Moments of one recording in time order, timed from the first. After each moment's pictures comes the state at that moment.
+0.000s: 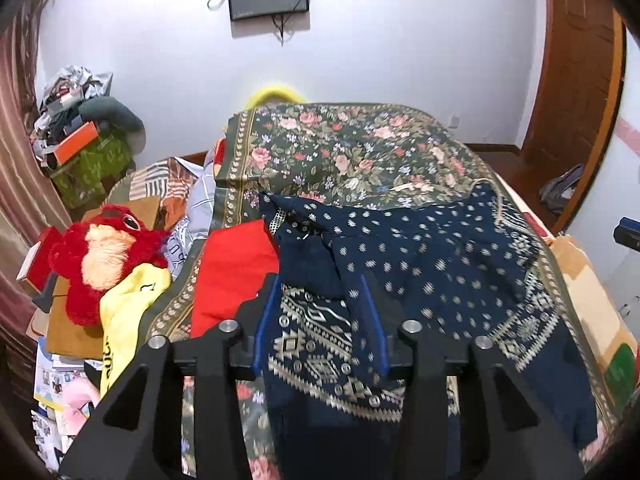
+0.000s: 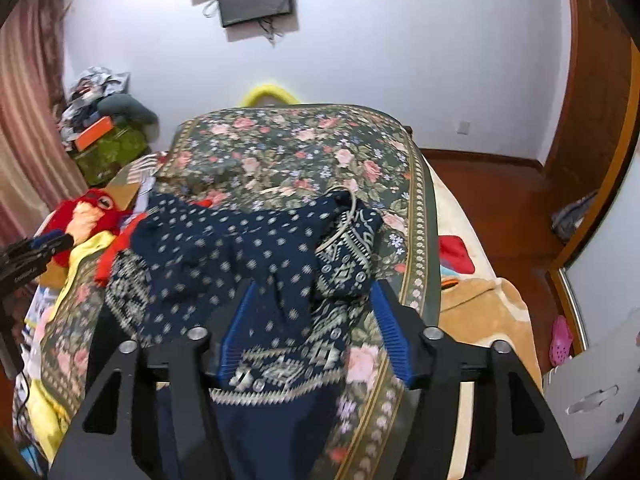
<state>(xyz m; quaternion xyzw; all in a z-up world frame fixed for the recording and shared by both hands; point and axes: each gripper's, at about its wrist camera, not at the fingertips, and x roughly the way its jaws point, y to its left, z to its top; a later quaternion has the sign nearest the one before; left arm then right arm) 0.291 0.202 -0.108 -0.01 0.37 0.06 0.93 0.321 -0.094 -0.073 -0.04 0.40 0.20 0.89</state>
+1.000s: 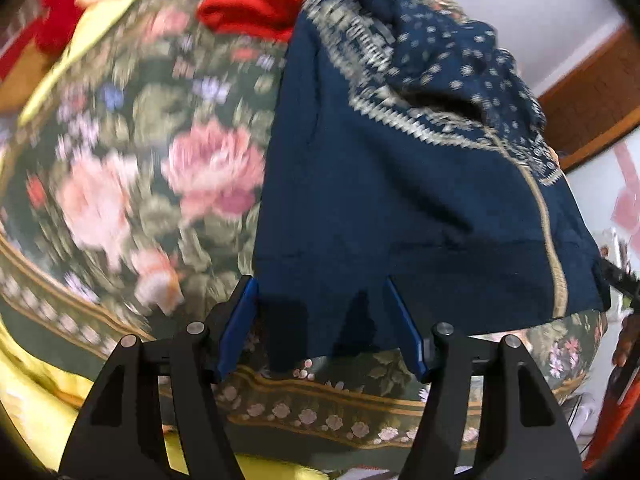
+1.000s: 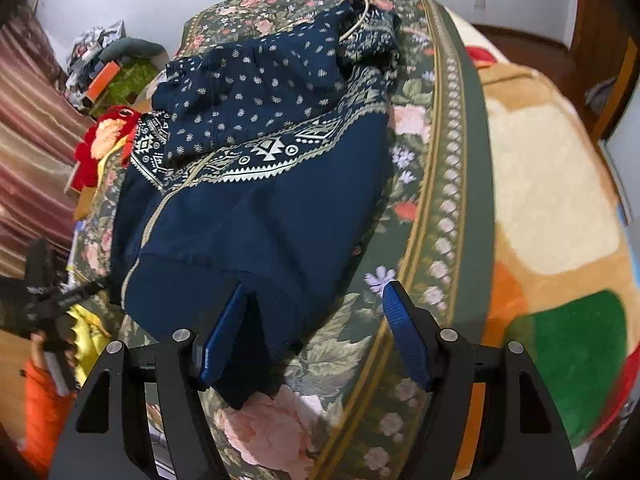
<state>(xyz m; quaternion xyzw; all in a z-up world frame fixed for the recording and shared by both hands) 0.140 0.229 -0.299 -0.23 0.55 0.03 0.80 0.219 -0.123 -0.191 0.04 0.57 0.23 0.78</state>
